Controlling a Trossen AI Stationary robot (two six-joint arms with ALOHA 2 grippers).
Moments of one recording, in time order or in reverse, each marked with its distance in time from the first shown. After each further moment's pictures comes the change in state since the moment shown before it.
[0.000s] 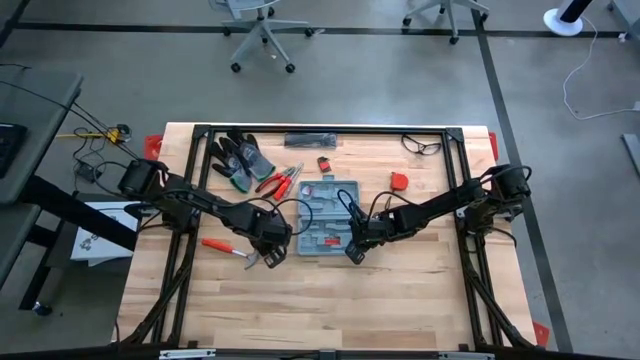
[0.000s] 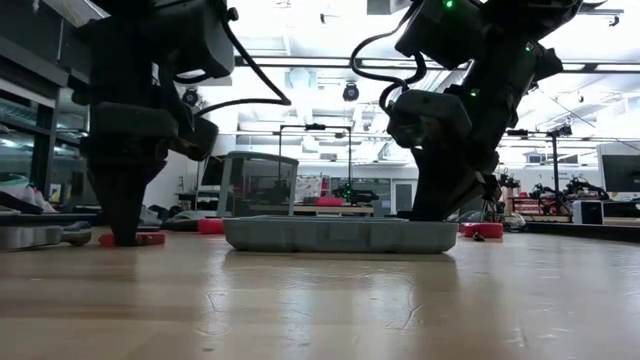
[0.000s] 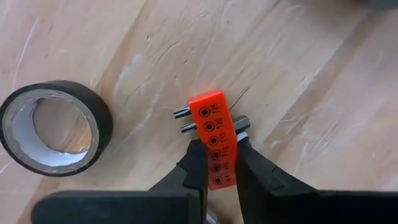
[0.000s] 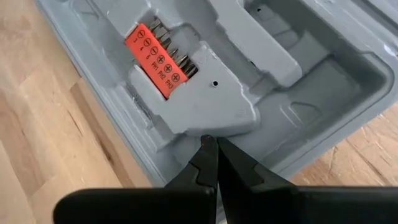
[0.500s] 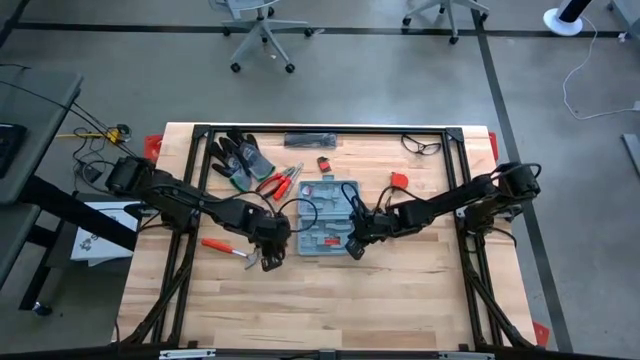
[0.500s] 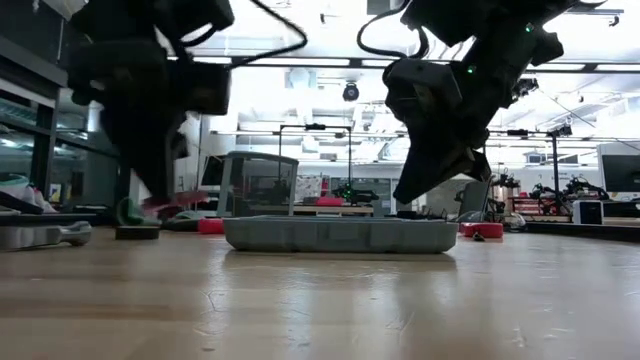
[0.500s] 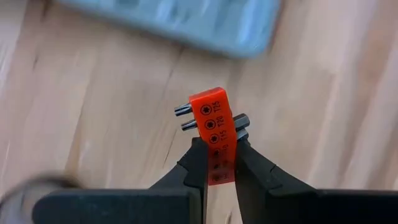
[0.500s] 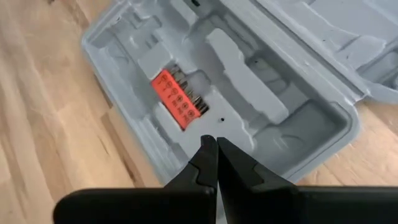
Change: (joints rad) left arm 0.006 -0.121 -0.003 0.161 0.007 0.318; right arm -0.007 -0.080 0.000 0.008 0.054 -0.029
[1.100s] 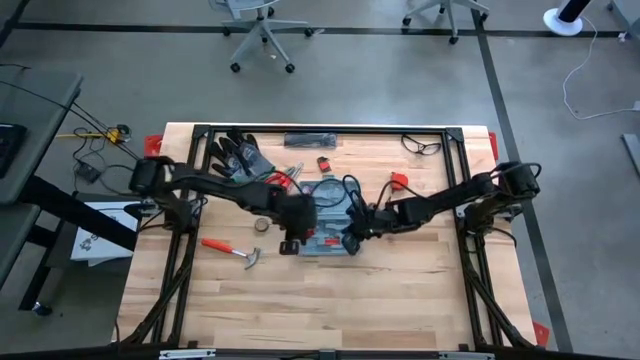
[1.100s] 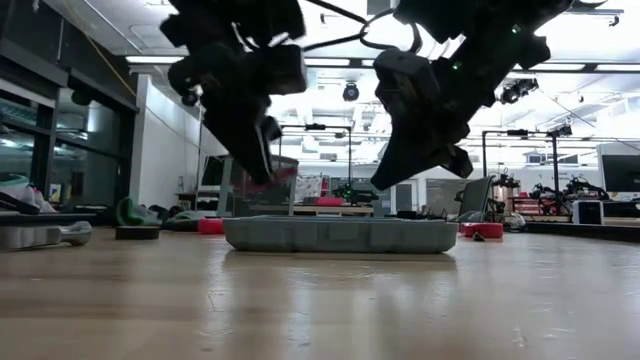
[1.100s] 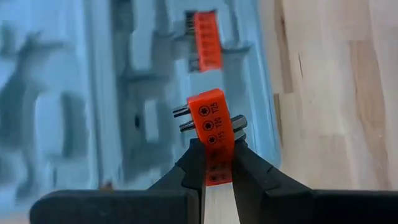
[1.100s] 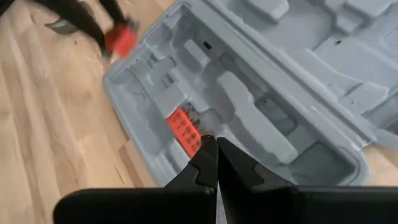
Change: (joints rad) left arm 0.164 0.187 0.272 -0.032 0.083 0.538; right arm -0.037 0.000 0.000 0.098 0.014 -0.023
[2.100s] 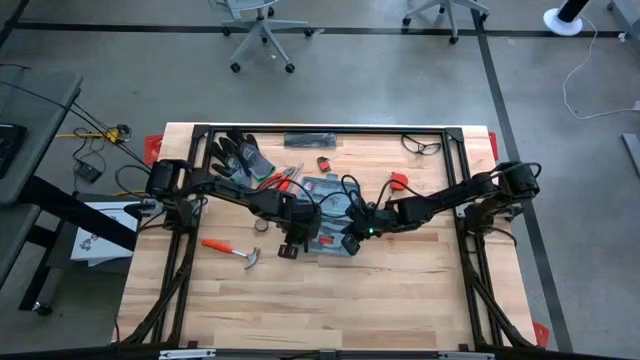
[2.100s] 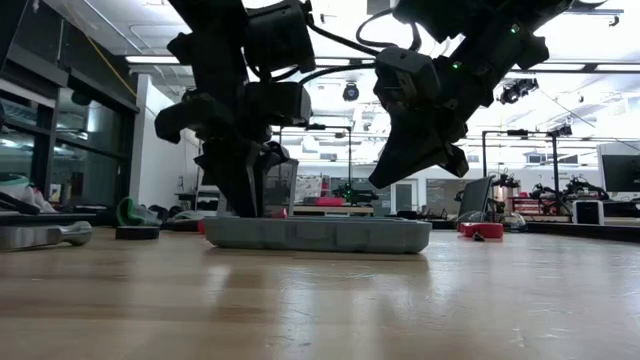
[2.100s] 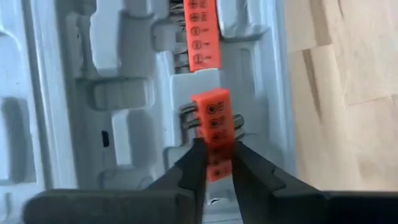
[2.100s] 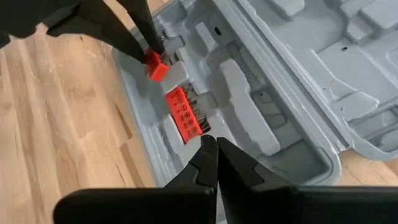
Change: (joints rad) left arm 0.002 0.109 0.021 -0.039 -0.040 0.142; right arm -0.003 0.000 0.000 0.012 -0.014 -0.044
